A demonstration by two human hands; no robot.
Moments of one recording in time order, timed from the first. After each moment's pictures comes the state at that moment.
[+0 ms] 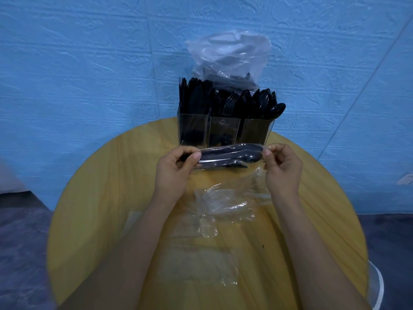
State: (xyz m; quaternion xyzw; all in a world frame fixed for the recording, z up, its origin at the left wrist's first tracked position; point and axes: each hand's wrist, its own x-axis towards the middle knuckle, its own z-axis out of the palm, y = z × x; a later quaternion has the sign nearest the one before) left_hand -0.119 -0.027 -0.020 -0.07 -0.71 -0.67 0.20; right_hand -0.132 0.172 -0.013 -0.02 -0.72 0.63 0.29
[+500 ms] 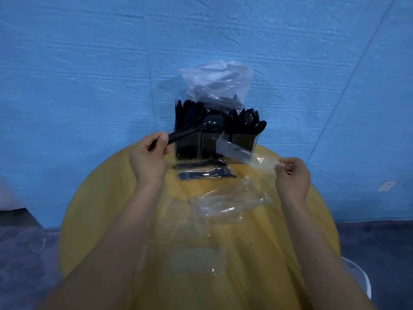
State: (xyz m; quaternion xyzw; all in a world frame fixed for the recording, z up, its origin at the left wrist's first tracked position) left_hand -0.120 -0.046 0.035 0.06 -0.60 -0.74 0.32; right_hand -0.113 0.212 0.006 -0.17 -0.76 0.54 0.31
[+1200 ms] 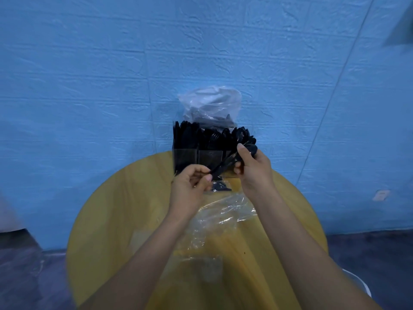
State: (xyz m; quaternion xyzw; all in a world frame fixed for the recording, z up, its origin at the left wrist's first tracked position) left_hand -0.079 0.010 0.034 -0.08 -0.69 -0.70 0.16; right_hand -0.103 0.146 0.078 -0.03 -0.57 0.81 0.14
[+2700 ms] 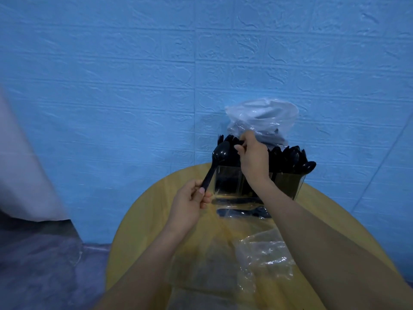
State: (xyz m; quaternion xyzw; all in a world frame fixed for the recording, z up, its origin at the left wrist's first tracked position) left_hand -0.118 -0.081 0.024 -0.01 -0.73 -0.67 0.15; right_hand -0.231 0.062 0.076 0.15 -0.87 0.36 0.31
